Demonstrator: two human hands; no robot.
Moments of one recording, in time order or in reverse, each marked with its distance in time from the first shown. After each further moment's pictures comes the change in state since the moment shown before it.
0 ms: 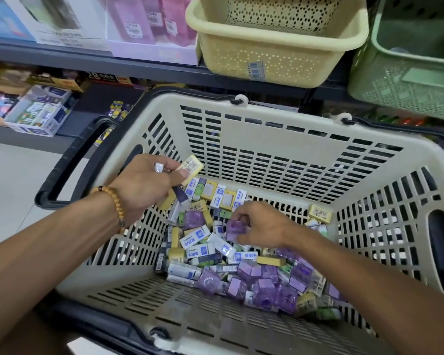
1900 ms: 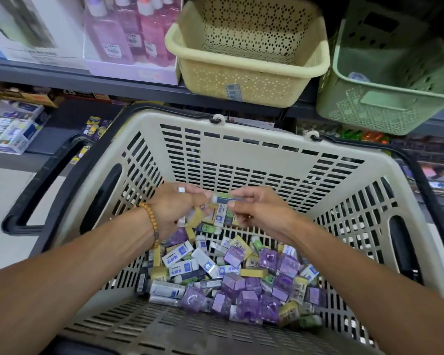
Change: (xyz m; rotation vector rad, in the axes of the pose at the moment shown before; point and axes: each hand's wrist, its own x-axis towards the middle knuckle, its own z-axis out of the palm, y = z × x) left_hand 0.024 -0.004 0.057 -0.269 -0.151 -0.181; right_hand -0.019 -0.007 -0.046 1.006 0.177 0.125
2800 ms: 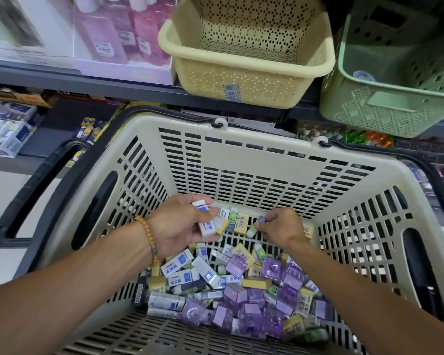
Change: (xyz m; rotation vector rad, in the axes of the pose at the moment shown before) left_hand 0.004 -0.006 0.008 -0.240 -0.209 -0.164; right_hand 0.028 0.064 -0.036 -0.424 0.558 0.157
